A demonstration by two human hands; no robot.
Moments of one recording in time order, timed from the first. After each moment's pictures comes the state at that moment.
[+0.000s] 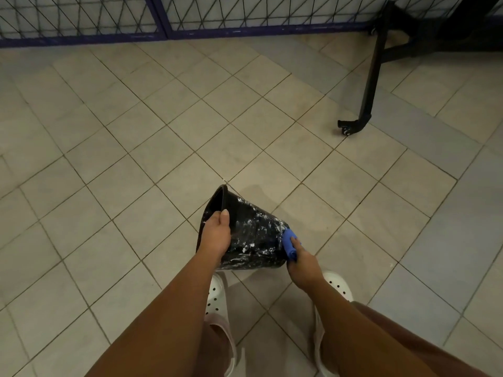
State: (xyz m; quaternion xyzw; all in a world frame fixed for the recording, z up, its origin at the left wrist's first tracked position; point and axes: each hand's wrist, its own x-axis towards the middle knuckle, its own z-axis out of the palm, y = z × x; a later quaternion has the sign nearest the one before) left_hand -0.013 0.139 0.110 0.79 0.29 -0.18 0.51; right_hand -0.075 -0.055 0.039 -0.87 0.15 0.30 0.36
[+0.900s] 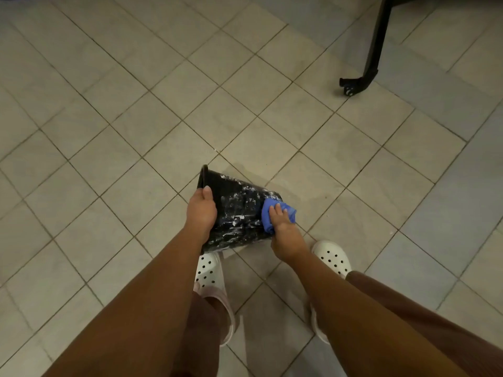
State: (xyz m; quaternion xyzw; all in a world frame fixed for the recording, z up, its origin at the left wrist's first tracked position) left_hand -0.007 0.148 0.066 0.78 0.35 -0.18 0.49; right_hand -0.069 -0.034 0.019 -0.89 0.03 0.30 0.34
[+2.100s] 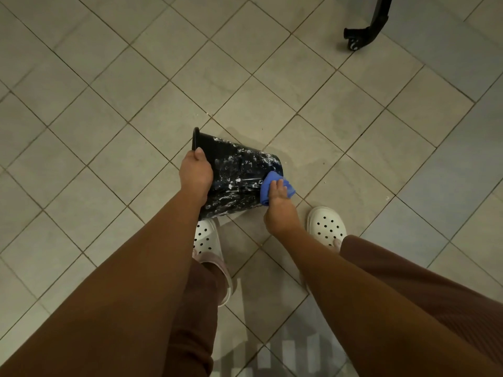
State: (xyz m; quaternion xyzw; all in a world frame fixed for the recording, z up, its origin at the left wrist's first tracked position) left_hand -0.002 0.144 0.057 0.79 0.35 -0.14 0.47; right_hand -0.091 -0.020 0.014 -0.90 0.09 0.29 0.30
